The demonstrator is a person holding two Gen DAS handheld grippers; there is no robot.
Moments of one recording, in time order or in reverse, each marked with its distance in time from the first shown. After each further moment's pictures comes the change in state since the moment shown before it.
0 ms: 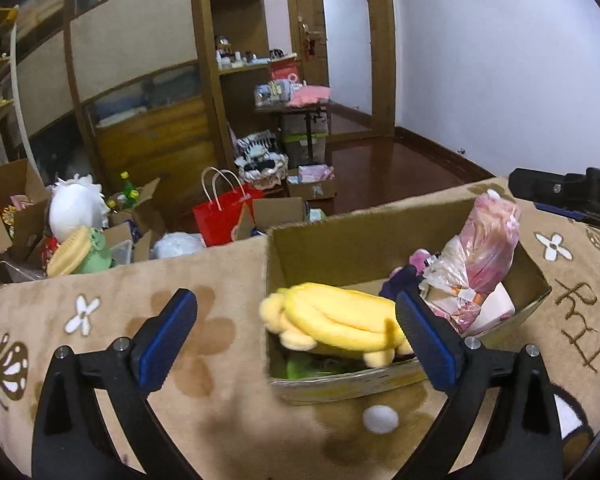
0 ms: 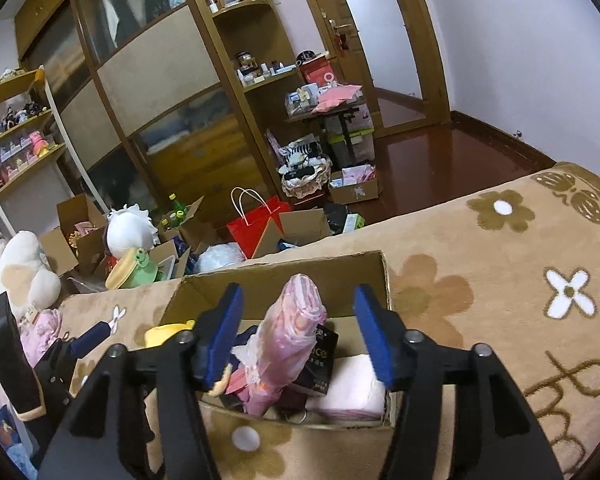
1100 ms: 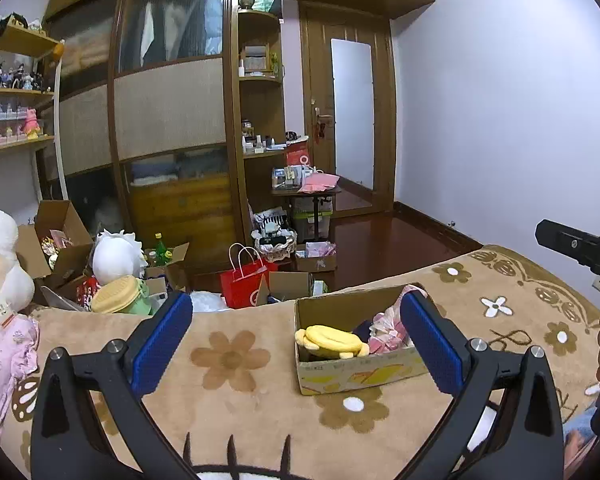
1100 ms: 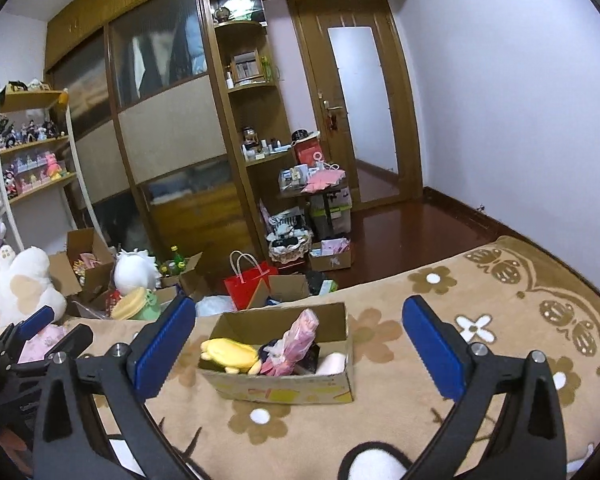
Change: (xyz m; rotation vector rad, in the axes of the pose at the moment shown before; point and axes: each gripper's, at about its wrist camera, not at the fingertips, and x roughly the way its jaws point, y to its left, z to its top) left arm -0.218 0.021 0.019 -0.047 -0.257 0.008; right arm -0.208 0.050 -0.001 -0.077 -0.245 -0.090
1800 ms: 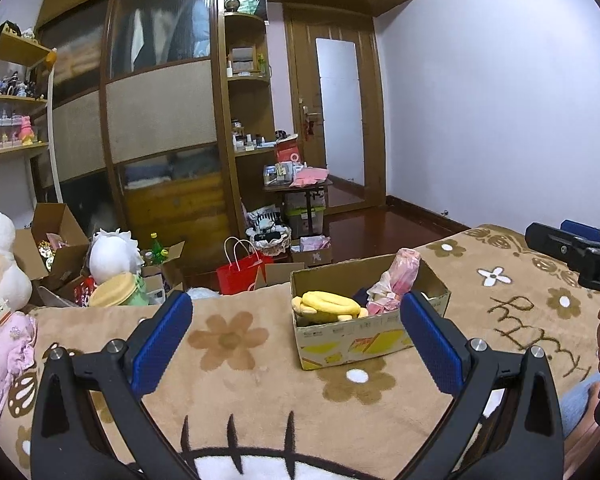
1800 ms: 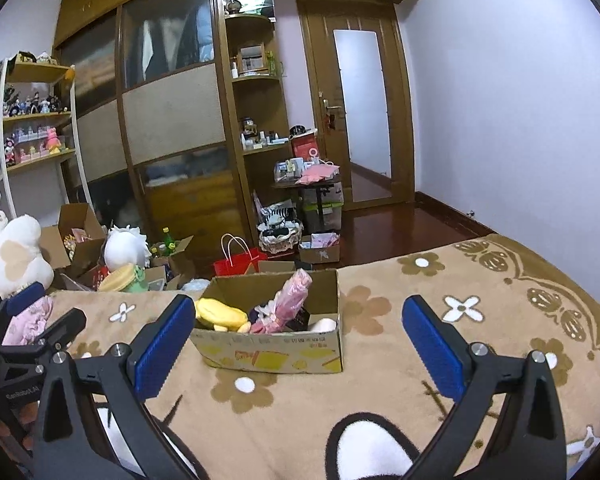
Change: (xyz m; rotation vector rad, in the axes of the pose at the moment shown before) left arm -0.010 -0.003 -0.061 0.049 -0.018 -0.022; right arm -0.015 0.010 -0.062 -0.076 -0.013 -0.054
